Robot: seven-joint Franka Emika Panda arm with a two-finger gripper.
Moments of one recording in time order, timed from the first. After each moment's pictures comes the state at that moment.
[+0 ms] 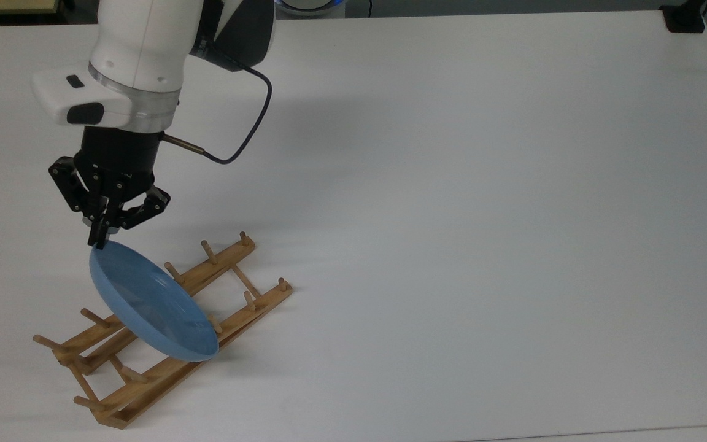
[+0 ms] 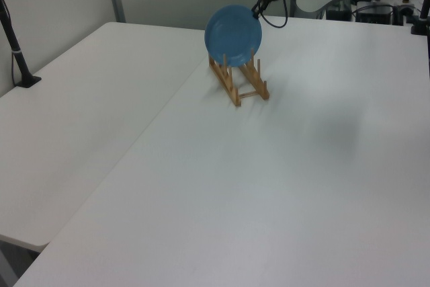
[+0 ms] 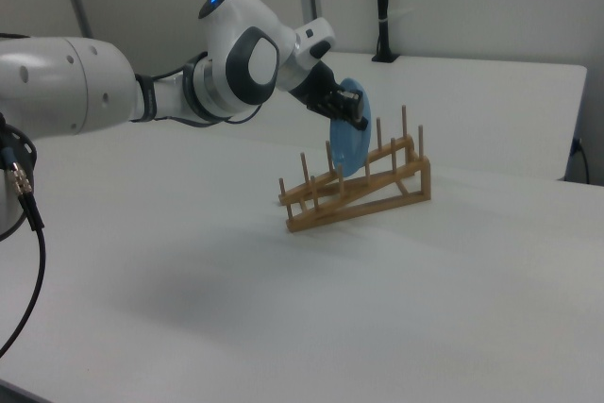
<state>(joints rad) -0.08 0.44 -0.11 -1.48 -0.43 2.50 0.23</state>
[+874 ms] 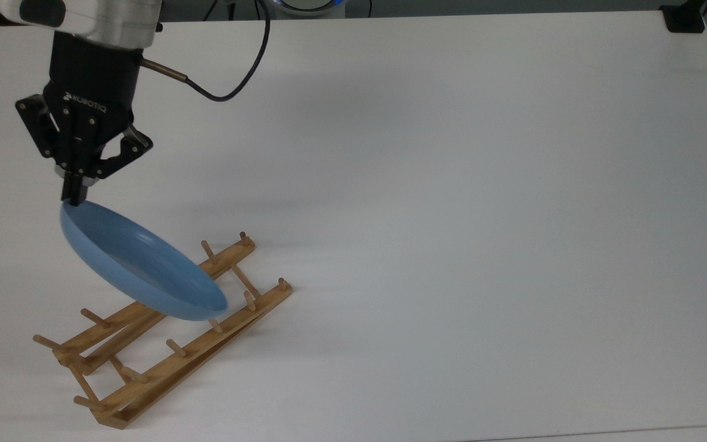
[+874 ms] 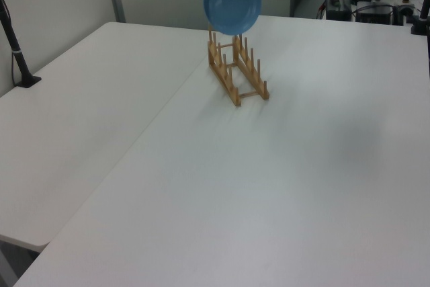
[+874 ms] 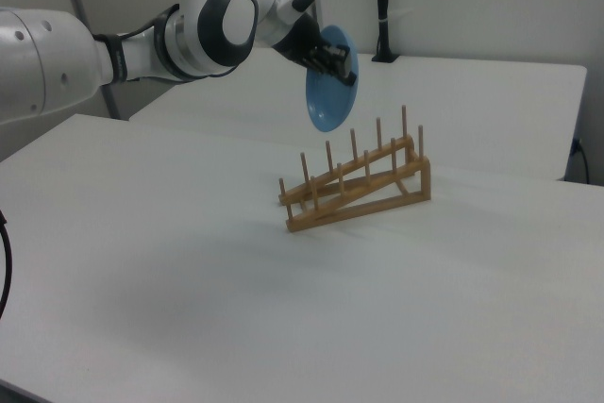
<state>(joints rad) -0.07 0.33 -0.11 -1.46 -0.33 2.46 0.23</state>
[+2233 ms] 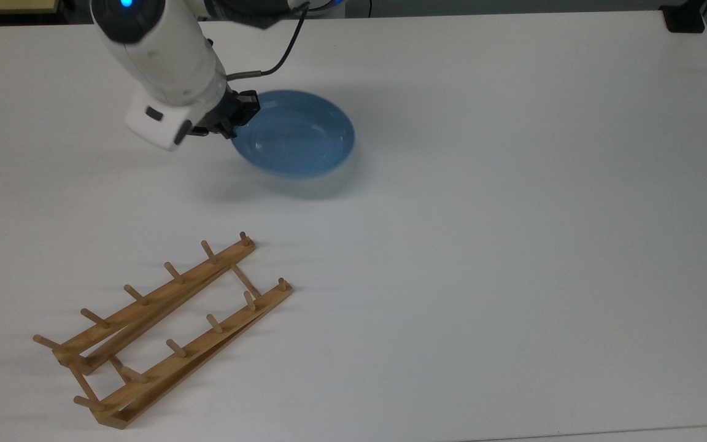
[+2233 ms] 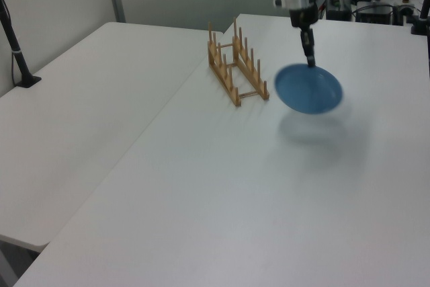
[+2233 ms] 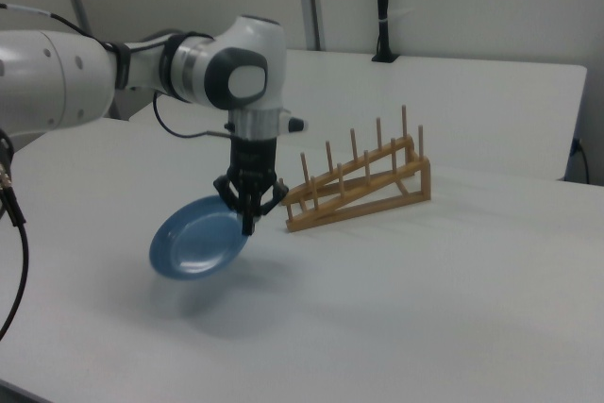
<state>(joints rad) -0.07 0.36 -0.07 -1.56 0.03 1.63 -0.46</state>
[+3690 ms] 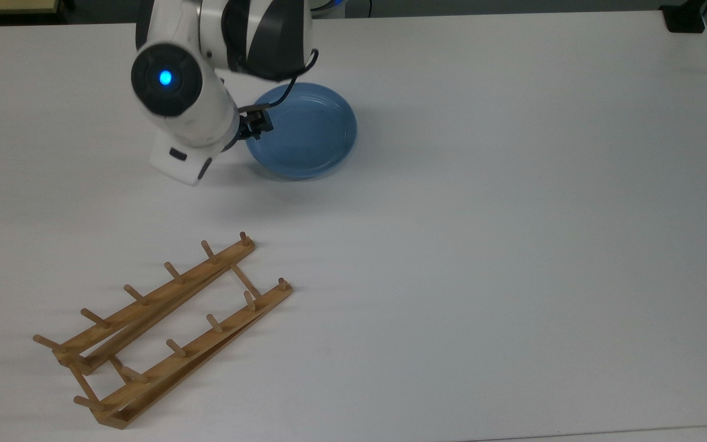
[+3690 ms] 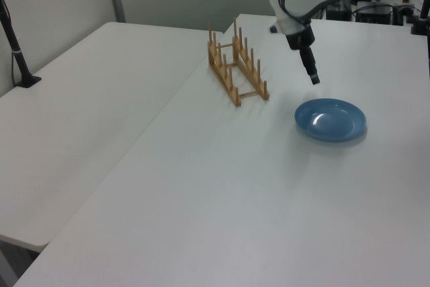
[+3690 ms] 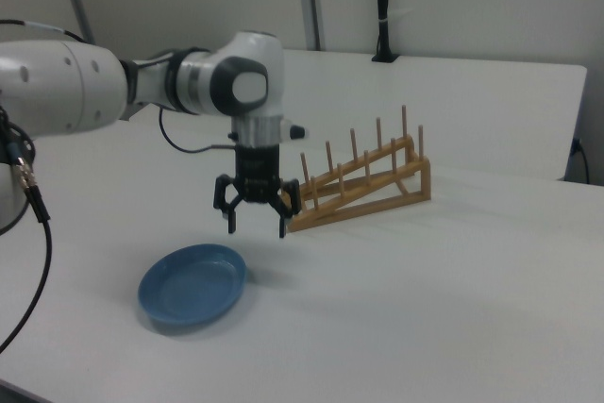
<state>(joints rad) -0.04 0.45 -0.07 -1.51 -0.07 1.61 -0.45</state>
